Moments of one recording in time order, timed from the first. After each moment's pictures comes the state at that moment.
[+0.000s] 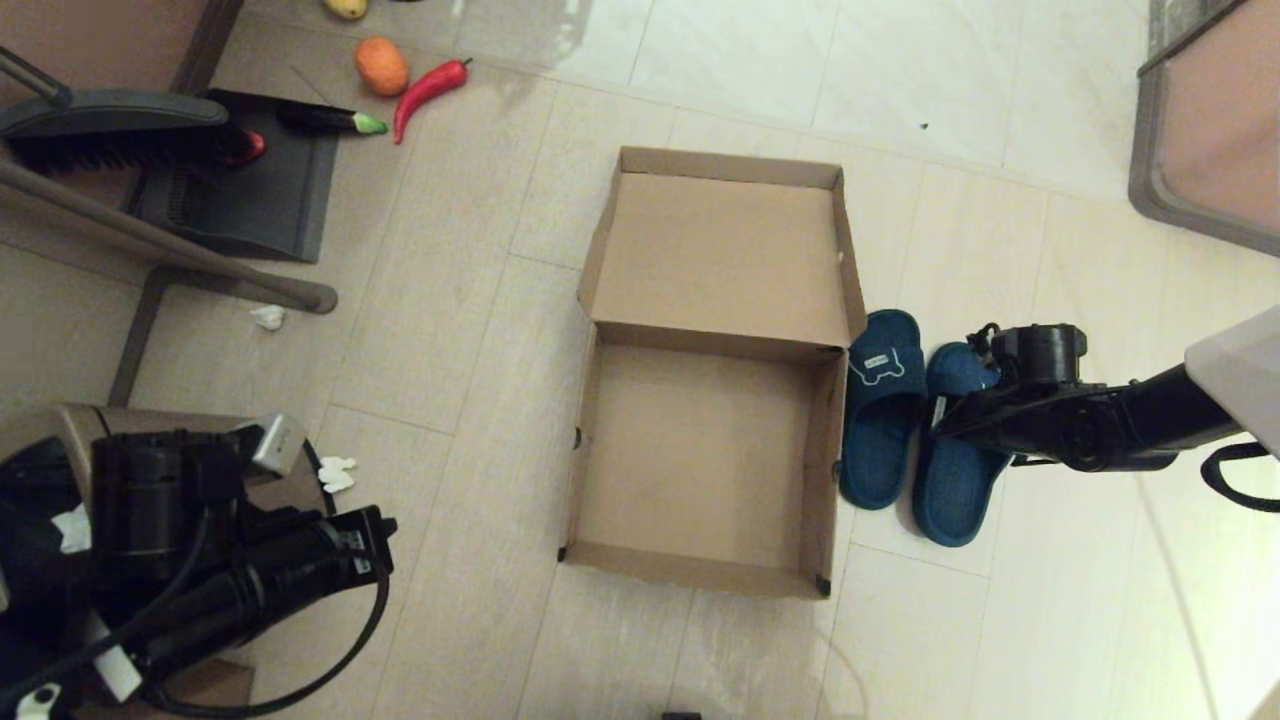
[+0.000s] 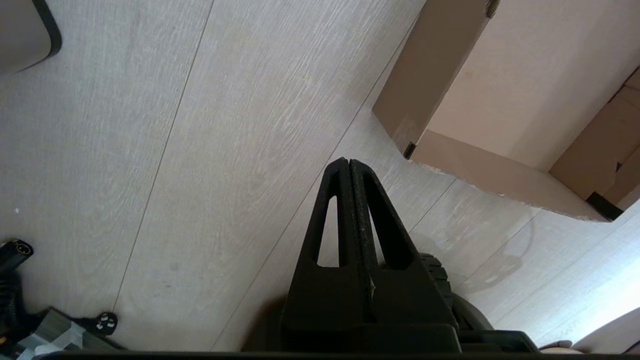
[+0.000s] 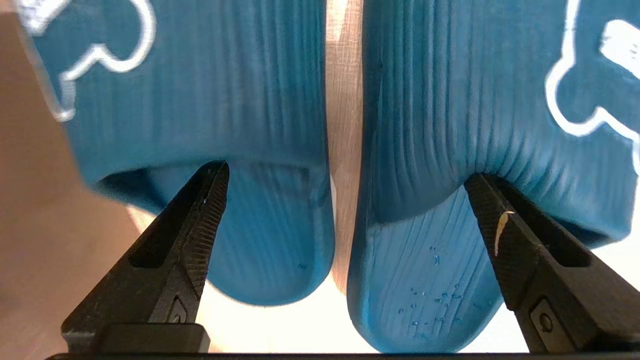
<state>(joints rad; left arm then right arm) -0.26 1.51 -0.44 -0.58 0.12 -0.31 -0.06 2.24 -1.33 -0.42 0.01 0.22</state>
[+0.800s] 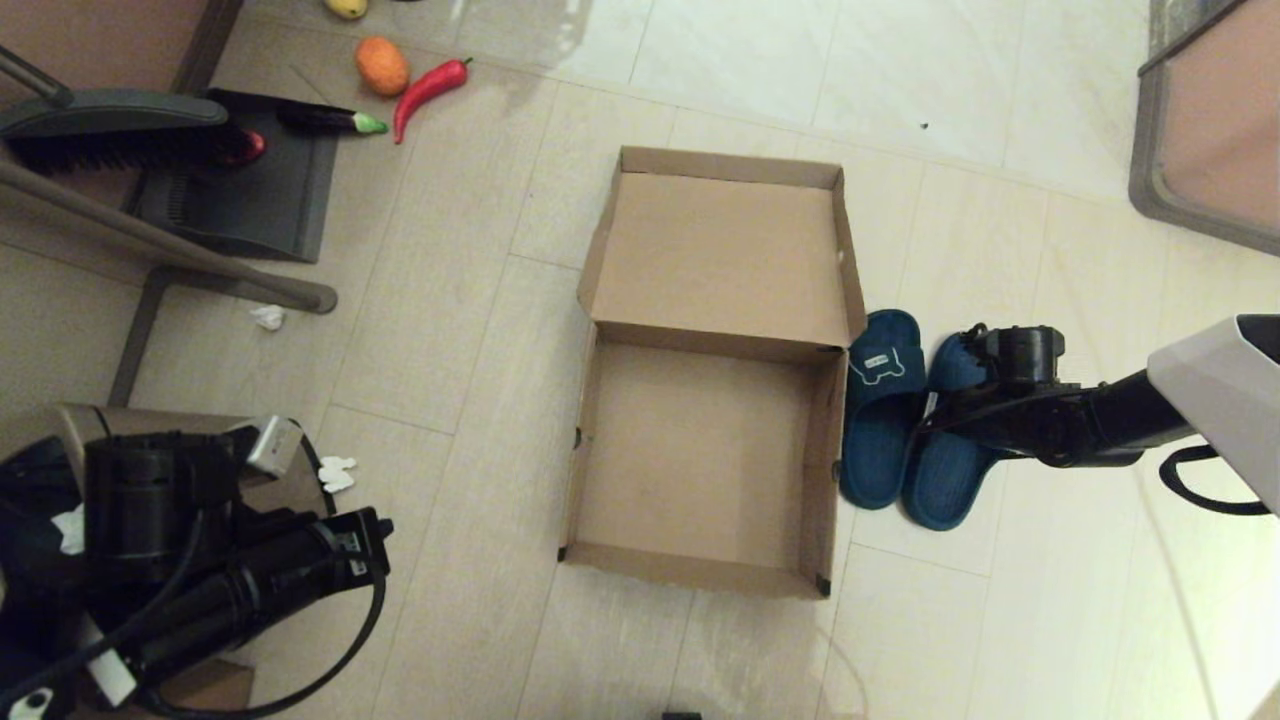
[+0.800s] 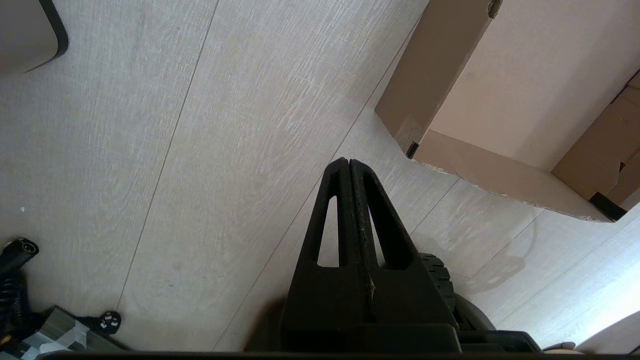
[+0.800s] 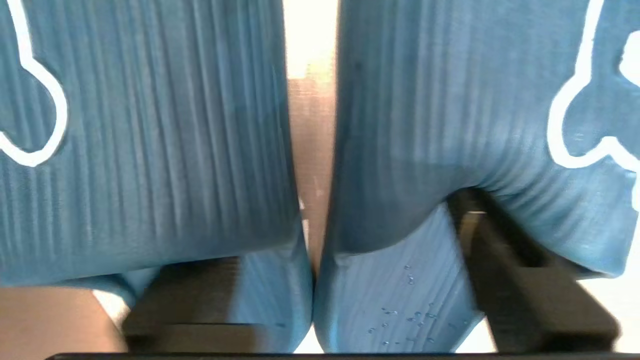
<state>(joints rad) -0.26 1.50 -0.44 -0.57 0.13 -0.31 -0.05 2.33 -1.44 -0.42 -0.08 0.23</state>
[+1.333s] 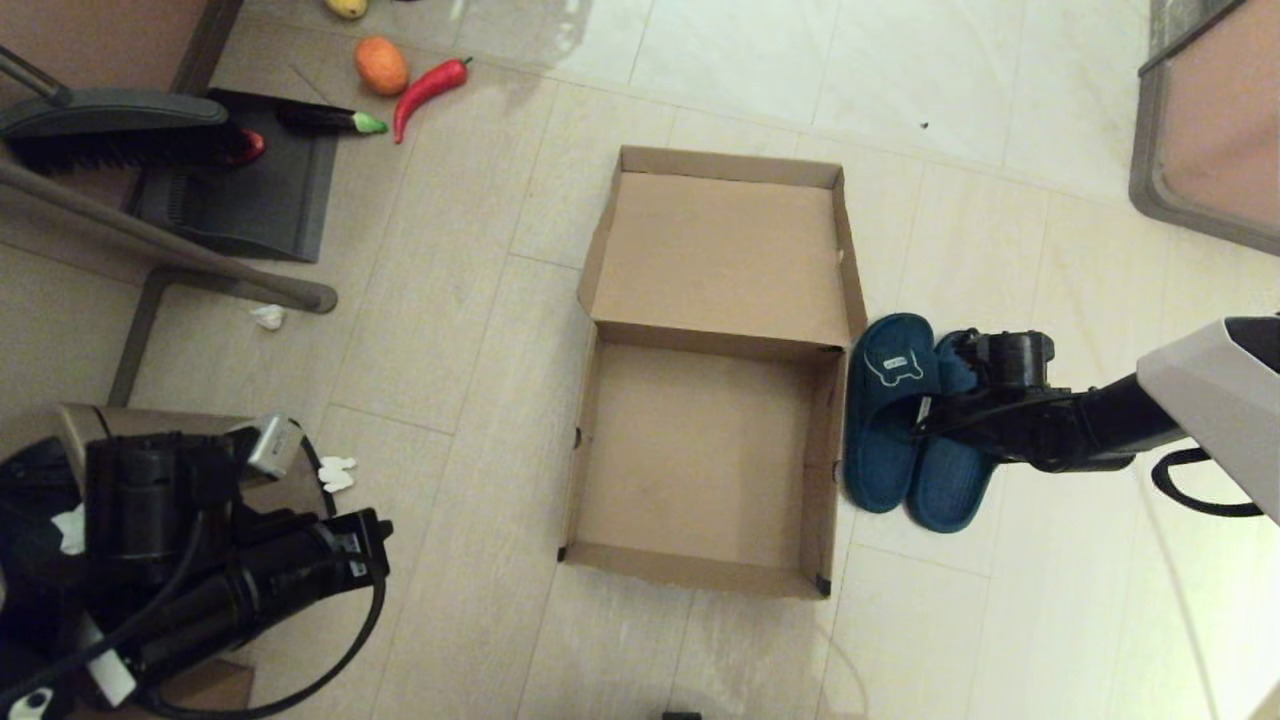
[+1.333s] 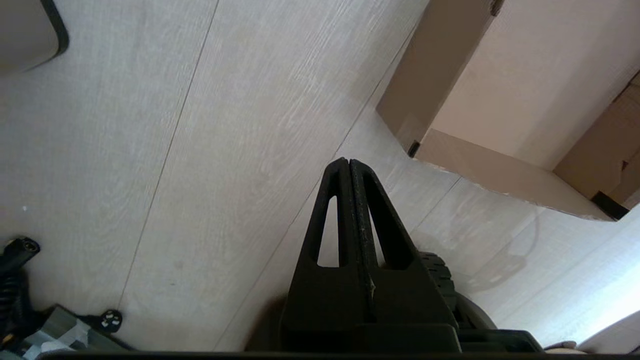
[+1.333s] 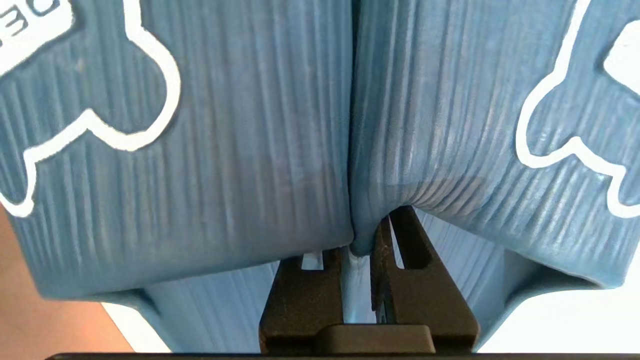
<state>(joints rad) -0.26 1.50 -0.43 -0.57 0.13 -0.31 -0.03 2.33 -1.41 -0.43 -0.11 0.24</state>
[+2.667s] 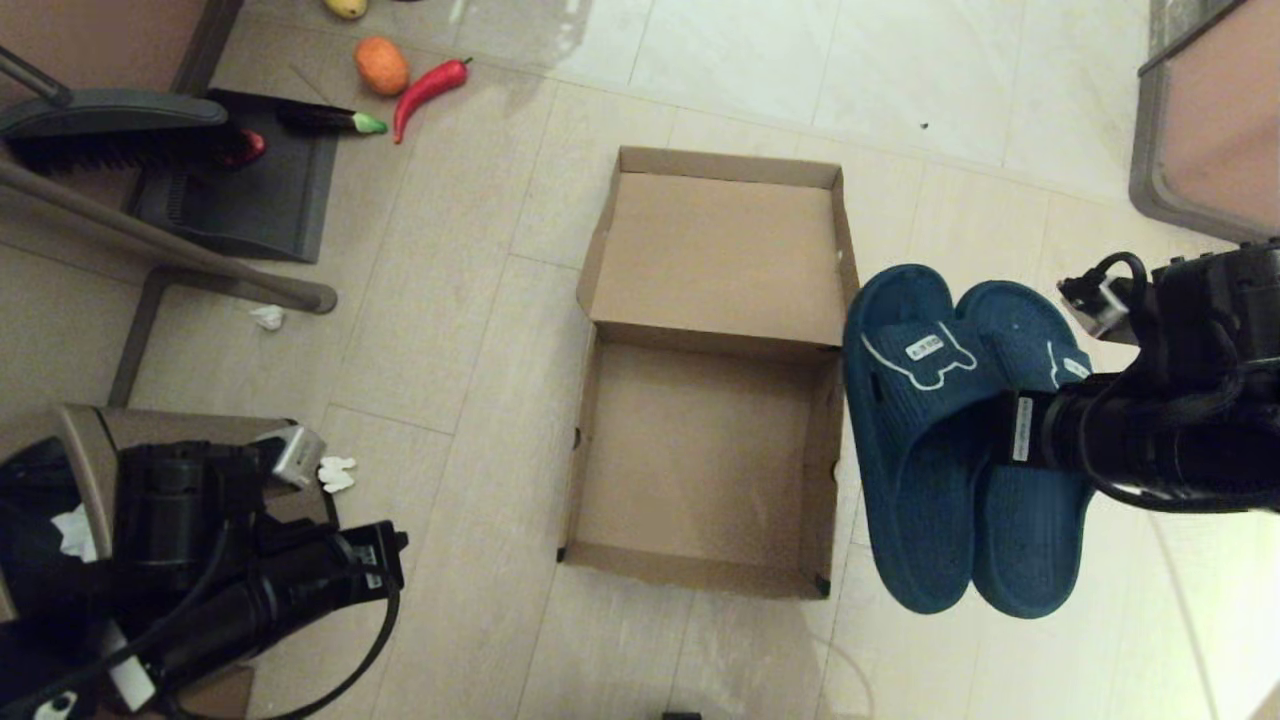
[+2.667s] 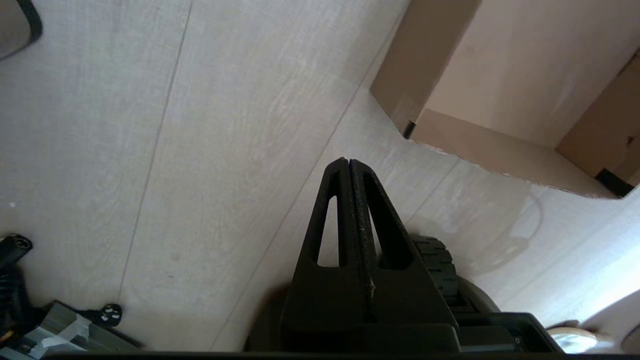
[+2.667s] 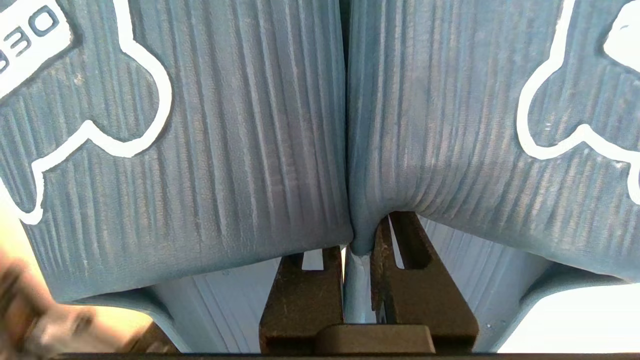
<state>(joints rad) -0.28 1.54 -0.43 -0.58 0.12 -0.30 0.33 1.46 -0.93 -0.03 -0.16 0.30</state>
